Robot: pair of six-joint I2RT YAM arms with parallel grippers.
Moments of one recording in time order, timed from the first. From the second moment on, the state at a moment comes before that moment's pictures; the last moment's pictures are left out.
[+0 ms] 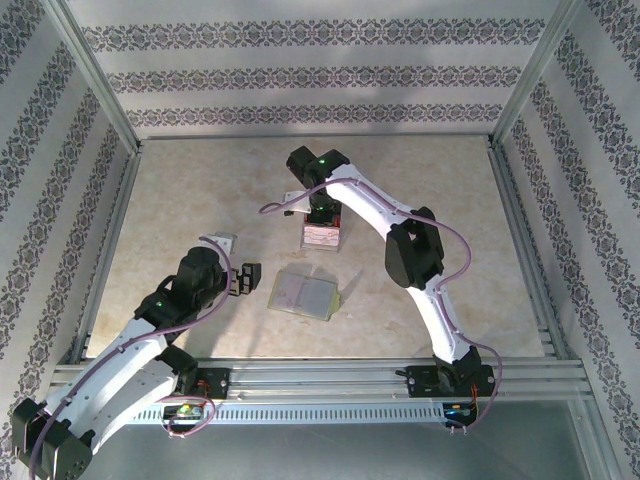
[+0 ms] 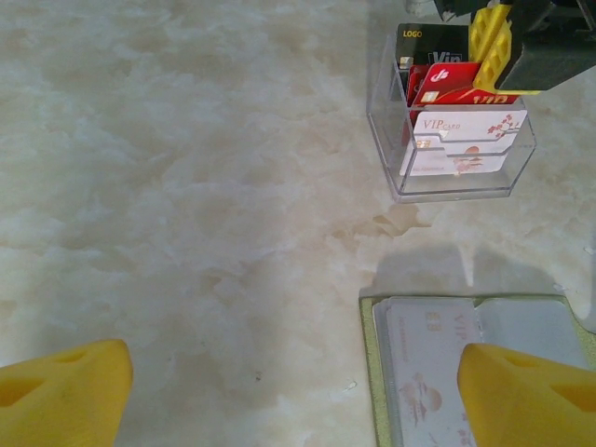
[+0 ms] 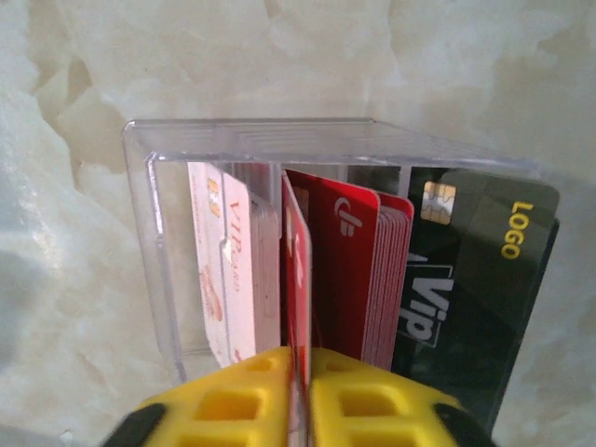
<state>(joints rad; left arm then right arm) -0.49 0.72 0.50 -0.39 -0.12 -0.27 0.64 2.33 2.19 -1.26 0.07 -0.79</state>
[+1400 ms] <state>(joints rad) -0.46 1.14 0.56 -0.38 0.26 -0.74 0.43 1.21 0.72 -0.50 -0.27 0.39</state>
